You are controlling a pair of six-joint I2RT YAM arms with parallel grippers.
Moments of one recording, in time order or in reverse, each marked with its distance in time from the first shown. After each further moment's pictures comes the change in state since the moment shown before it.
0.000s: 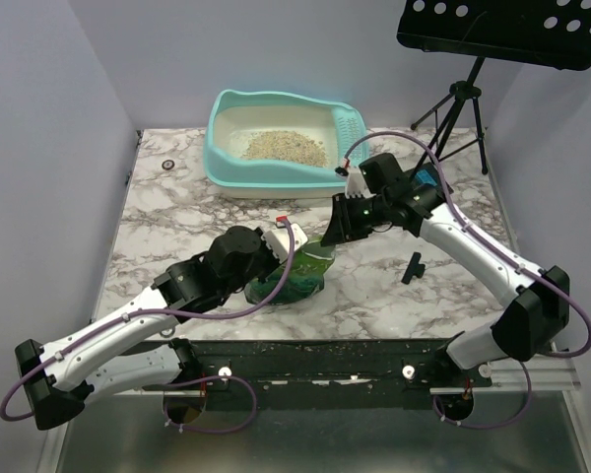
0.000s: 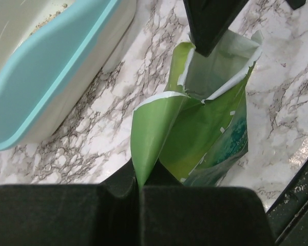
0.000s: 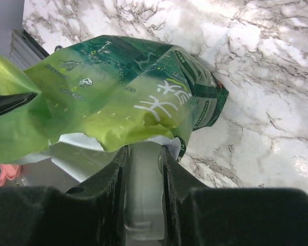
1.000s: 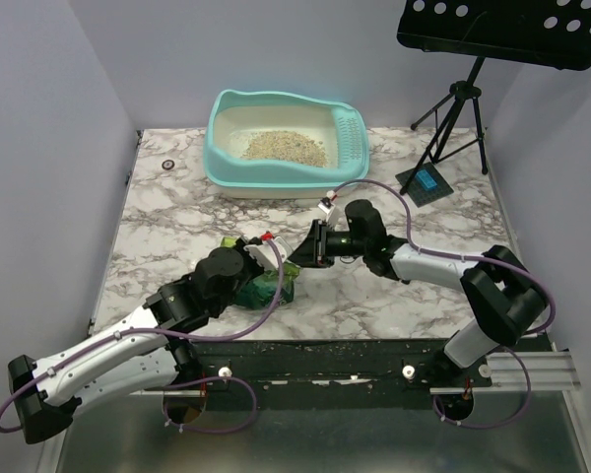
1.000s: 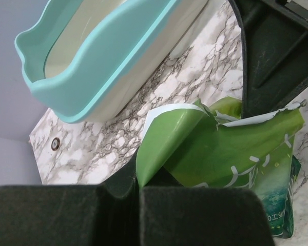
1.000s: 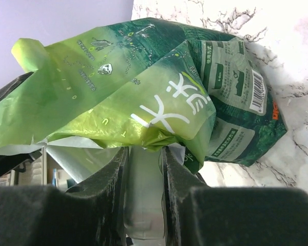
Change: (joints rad) left arm -0.013 -0.177 -0.230 0.183 -0.275 0.189; right arm 0.111 0.126 -0.537 1.111 -0.238 0.634
